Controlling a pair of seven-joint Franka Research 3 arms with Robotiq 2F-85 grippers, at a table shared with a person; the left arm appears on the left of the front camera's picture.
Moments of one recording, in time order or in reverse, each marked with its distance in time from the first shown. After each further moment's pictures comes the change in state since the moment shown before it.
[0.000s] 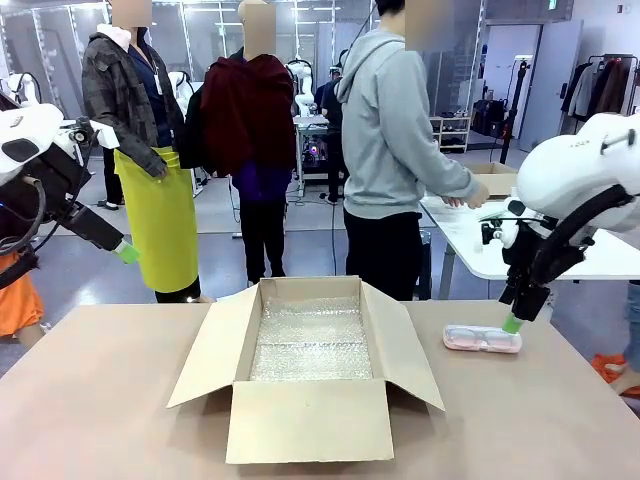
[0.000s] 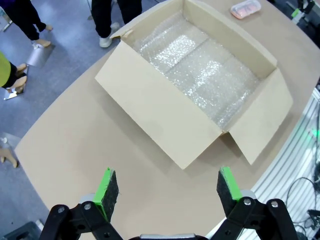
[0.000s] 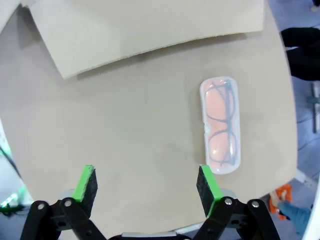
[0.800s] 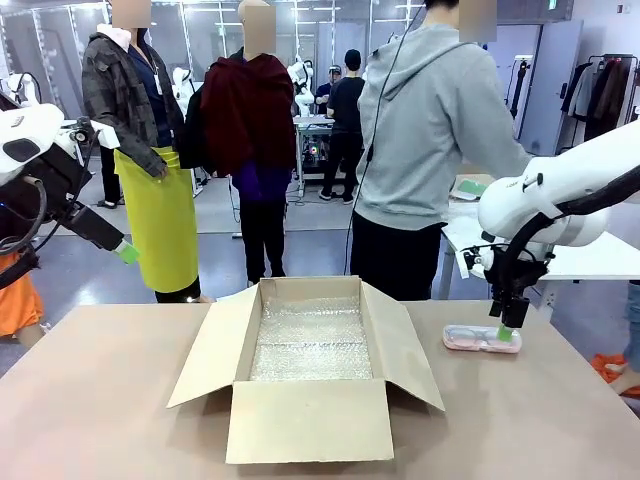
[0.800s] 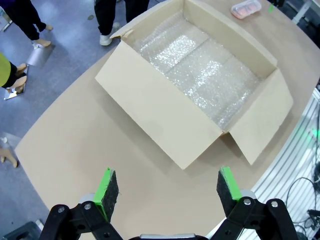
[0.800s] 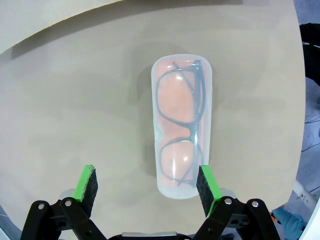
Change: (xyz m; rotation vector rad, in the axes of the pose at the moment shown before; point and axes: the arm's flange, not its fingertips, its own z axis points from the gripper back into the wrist) left arm 0.000 0.000 0.000 0.001 0.000 0.000; right arm 0.001 -0.094 -0.074 0.052 0.121 0.055
